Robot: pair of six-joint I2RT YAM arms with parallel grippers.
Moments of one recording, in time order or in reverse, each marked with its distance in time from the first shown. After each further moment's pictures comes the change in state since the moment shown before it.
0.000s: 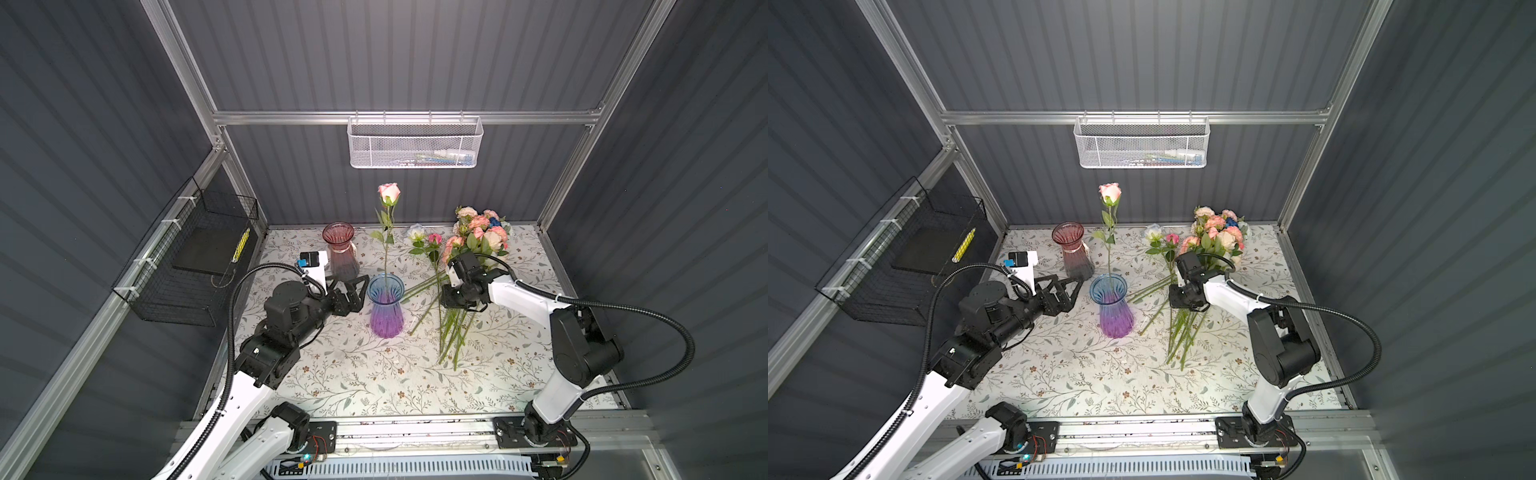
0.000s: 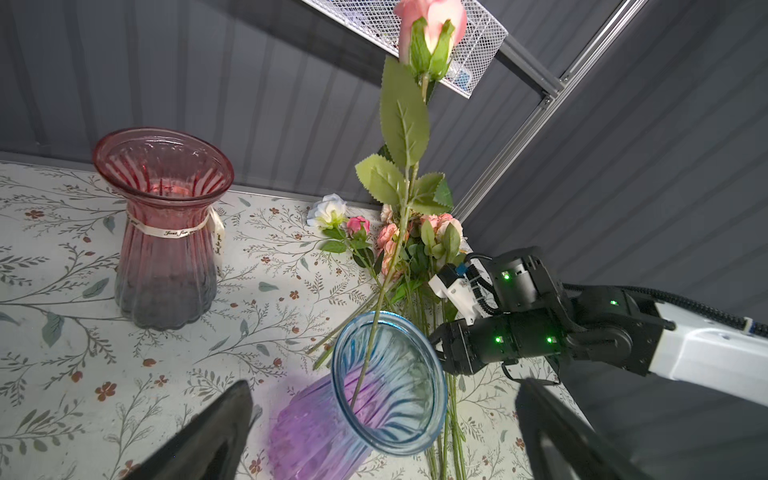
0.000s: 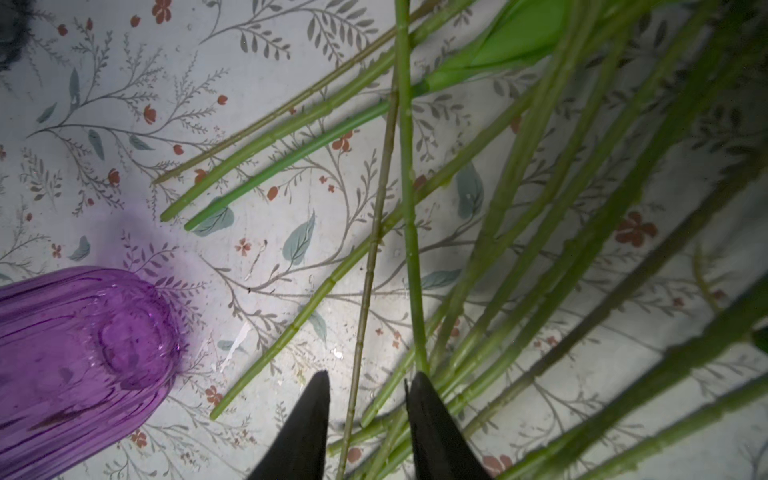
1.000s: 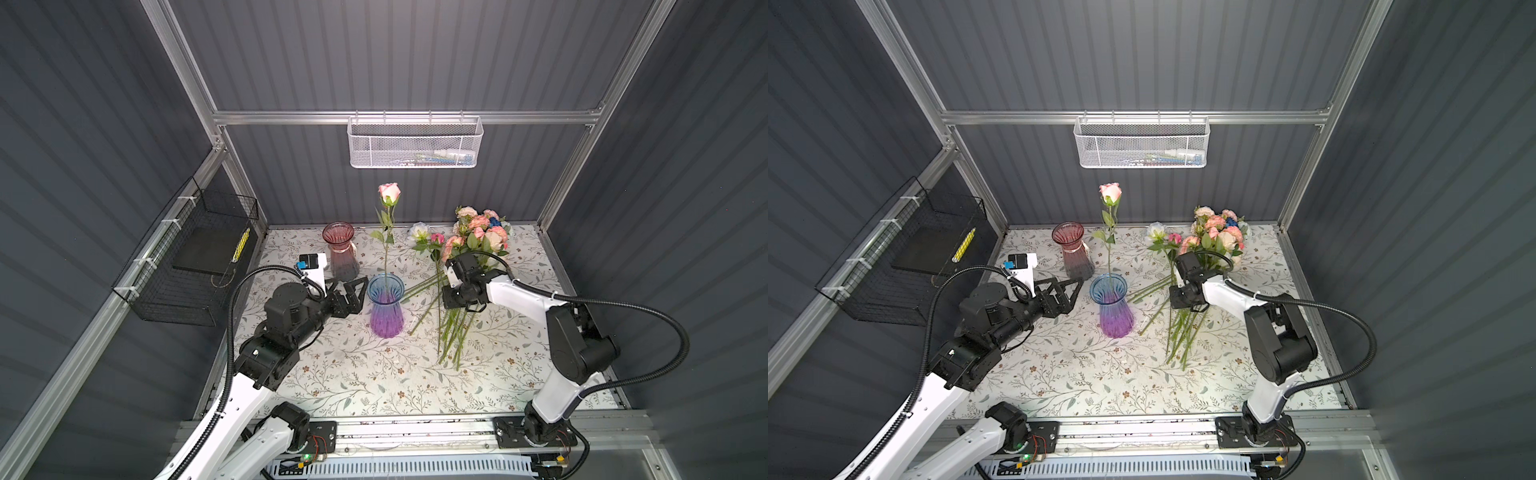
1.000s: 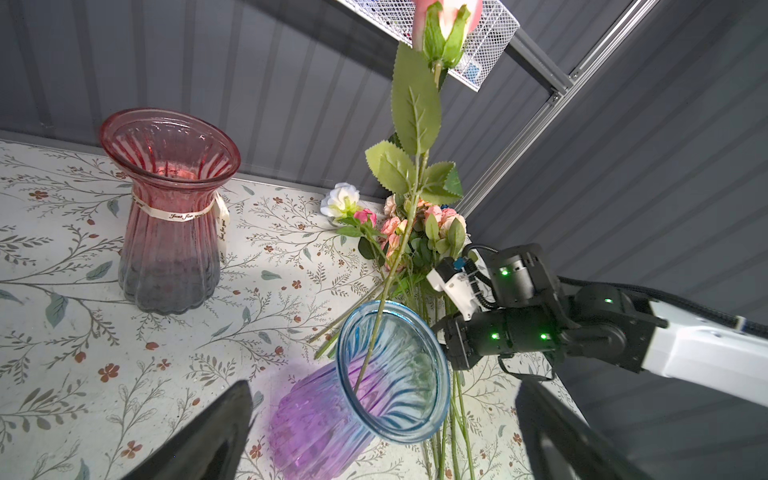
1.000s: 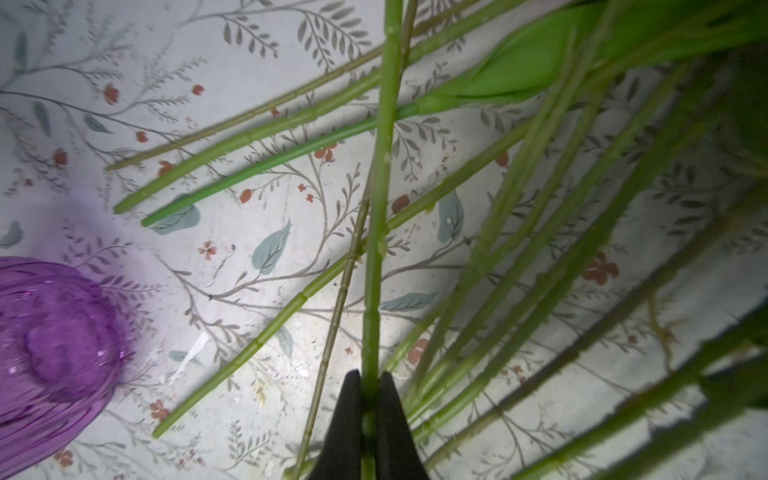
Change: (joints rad) left arm 0.000 -0.002 -0.006 -0.018 -0.002 -0.019; right arm -0.002 -0.025 -0.030 0.040 0.038 -0.102
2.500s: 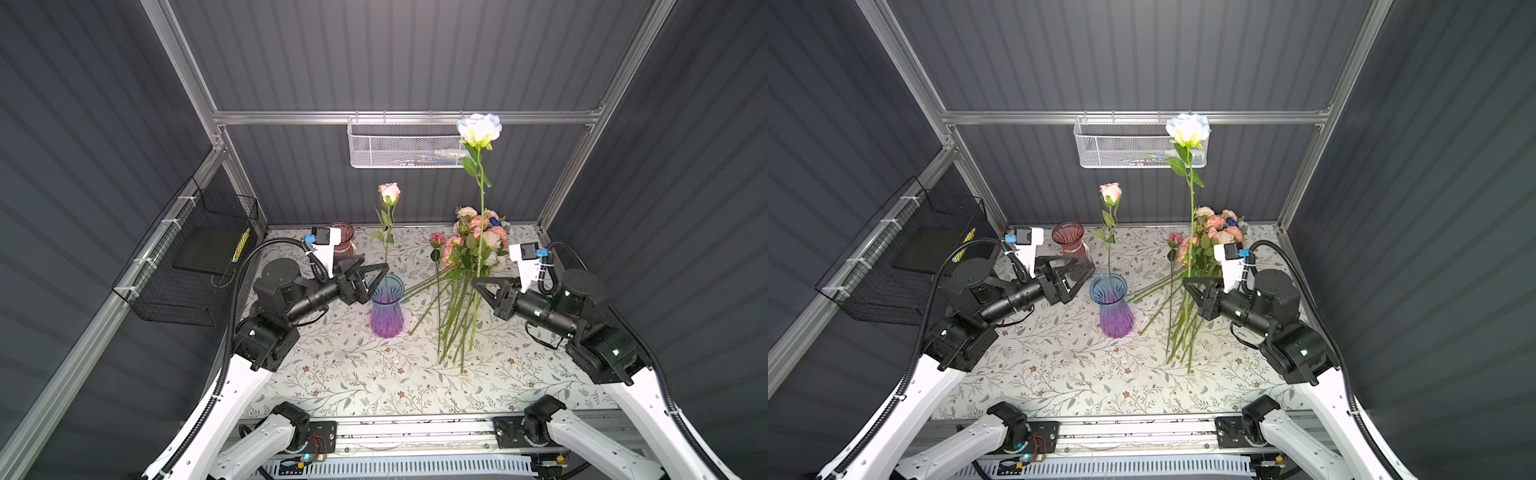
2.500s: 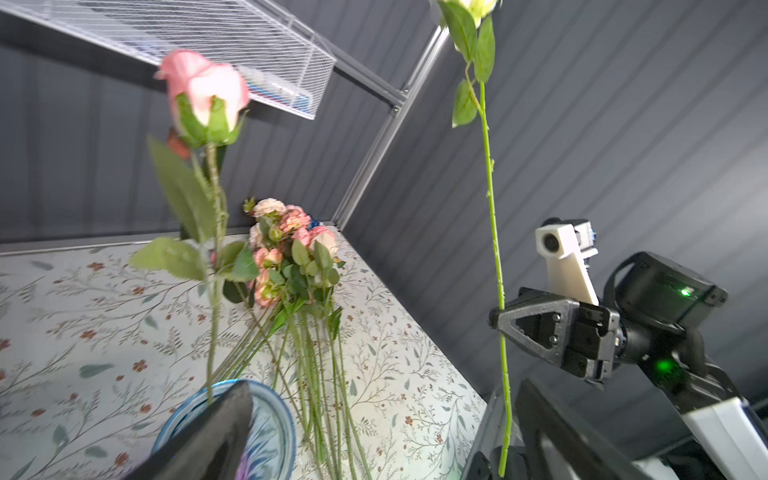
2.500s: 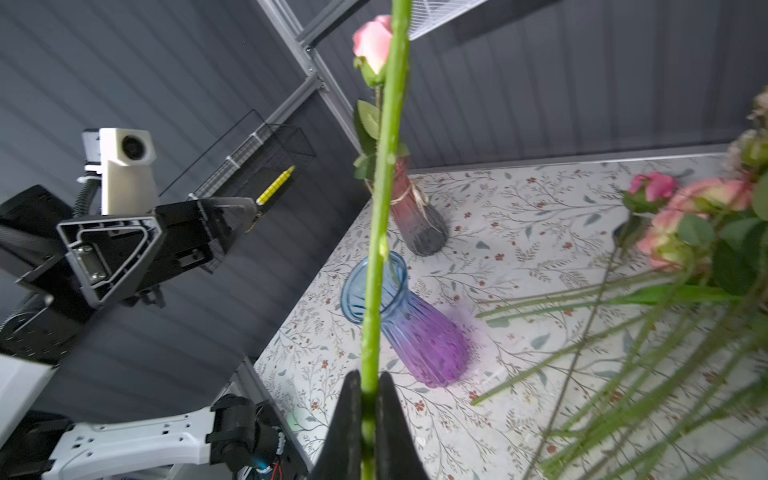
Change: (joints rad) left arm 0.000 0.150 0.245 0.119 0.396 -0.019; right arm 0.058 -0.913 -0.048 0.030 -0.328 0.233
